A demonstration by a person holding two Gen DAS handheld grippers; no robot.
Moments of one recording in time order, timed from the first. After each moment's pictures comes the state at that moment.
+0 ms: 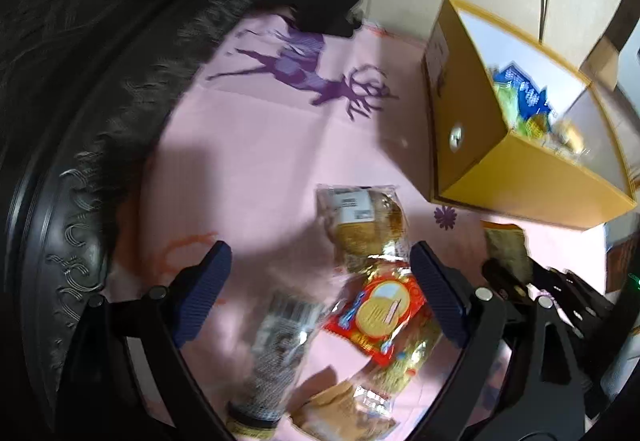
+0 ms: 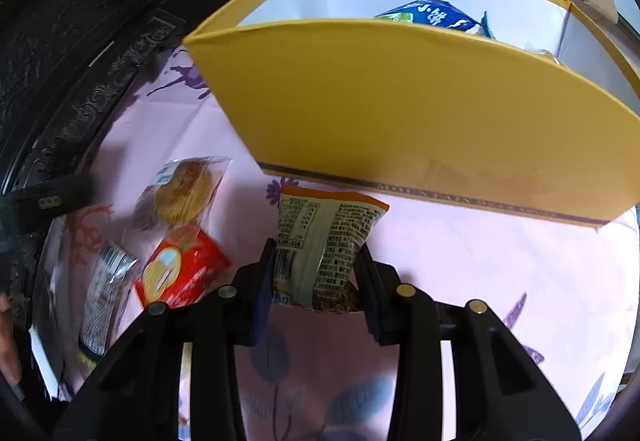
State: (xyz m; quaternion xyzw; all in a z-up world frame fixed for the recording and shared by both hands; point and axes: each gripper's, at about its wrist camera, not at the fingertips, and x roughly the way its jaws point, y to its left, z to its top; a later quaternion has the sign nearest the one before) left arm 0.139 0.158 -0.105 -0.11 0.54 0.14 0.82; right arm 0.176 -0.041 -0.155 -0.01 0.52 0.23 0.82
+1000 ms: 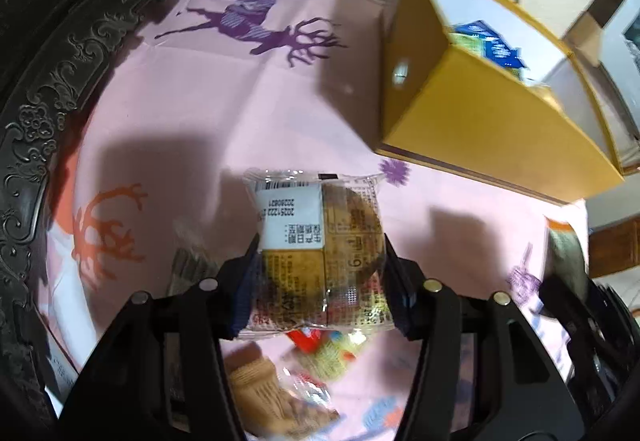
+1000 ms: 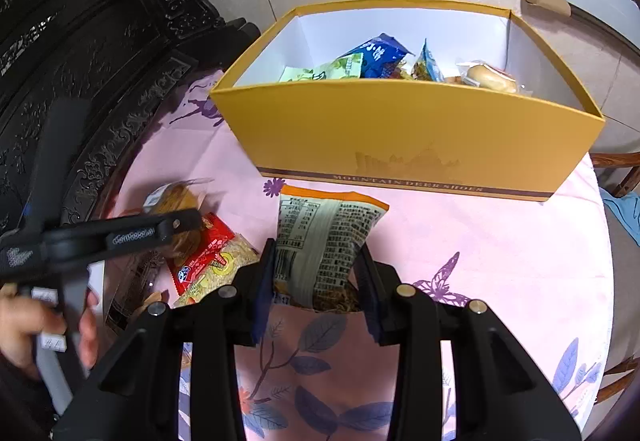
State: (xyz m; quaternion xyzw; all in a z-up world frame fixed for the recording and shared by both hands) left arm 0.118 0.108 -0.118 -0.15 0.56 0.09 0.81; right arm 0.137 -0.099 -0.109 0.03 0.48 0.24 0.84
